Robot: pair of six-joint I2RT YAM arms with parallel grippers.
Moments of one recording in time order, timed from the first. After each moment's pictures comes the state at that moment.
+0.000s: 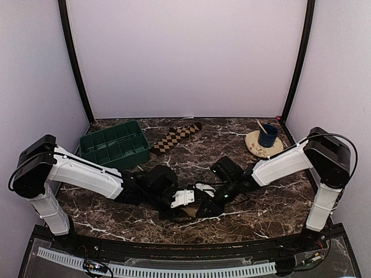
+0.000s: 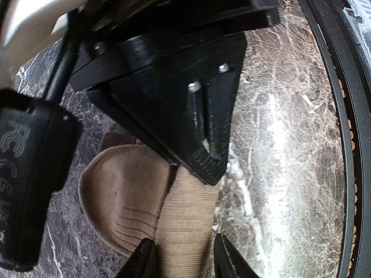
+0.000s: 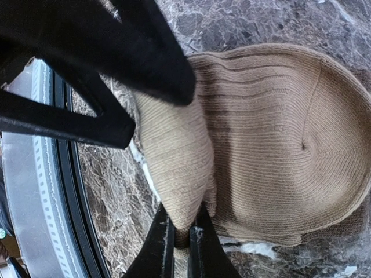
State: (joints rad) left arm -1.11 1.70 0.88 -0.07 0.13 0.40; right arm 0.92 1.81 0.86 -0.09 -0.66 -0.01
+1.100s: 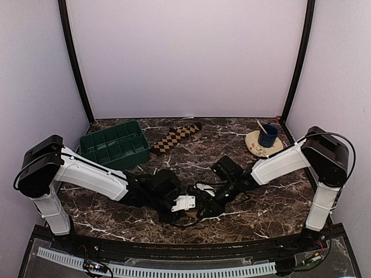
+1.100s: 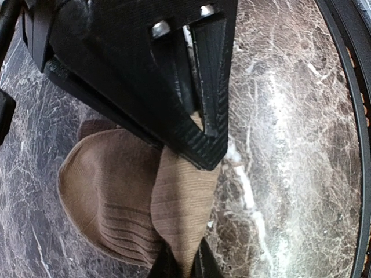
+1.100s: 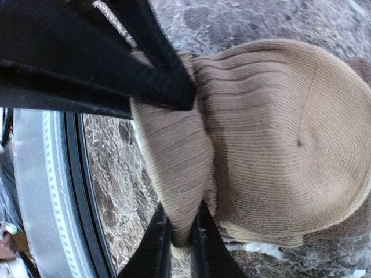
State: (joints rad) left arm -1.13 1.75 0.90 -0.10 0.10 0.44; right arm 0.90 1.83 0.87 -0.11 -0.72 -0.01
